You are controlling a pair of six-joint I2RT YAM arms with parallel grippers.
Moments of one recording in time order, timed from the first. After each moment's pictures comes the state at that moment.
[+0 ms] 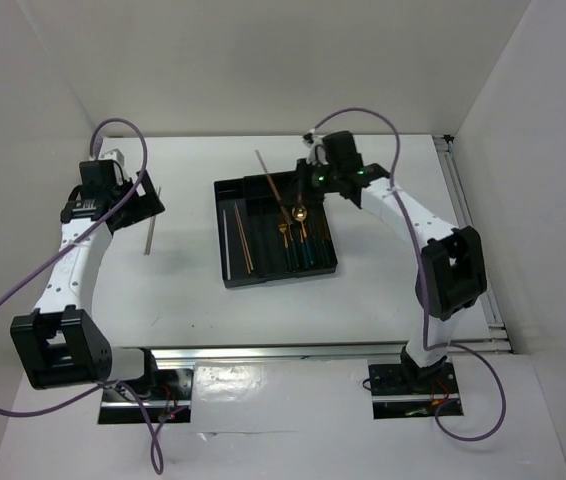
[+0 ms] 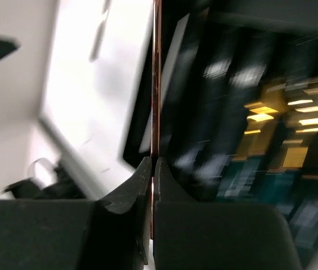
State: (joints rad) left arm 0.15 1.33 1.16 -0.60 0.08 -0.30; right arm 0.38 1.75 1.50 -0.40 -0.50 0.42
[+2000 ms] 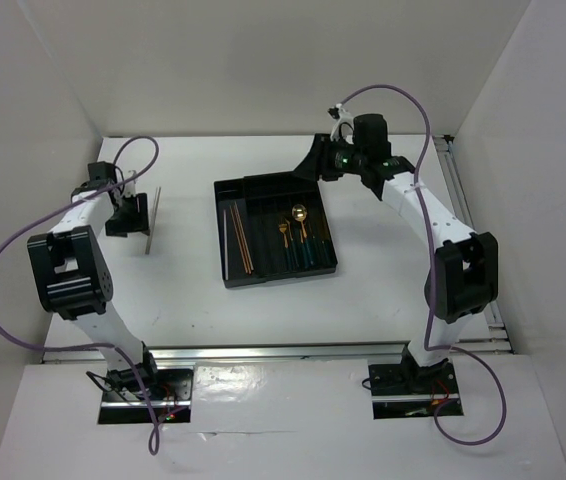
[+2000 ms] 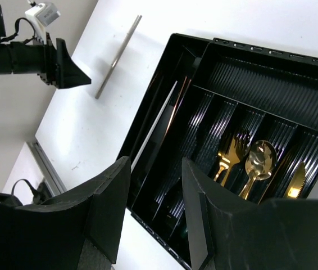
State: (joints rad) left arm 0.28 1.78 1.28 -0.61 0.09 0.08; right arm 0.31 1.72 1.51 -0.24 -0.59 0.37
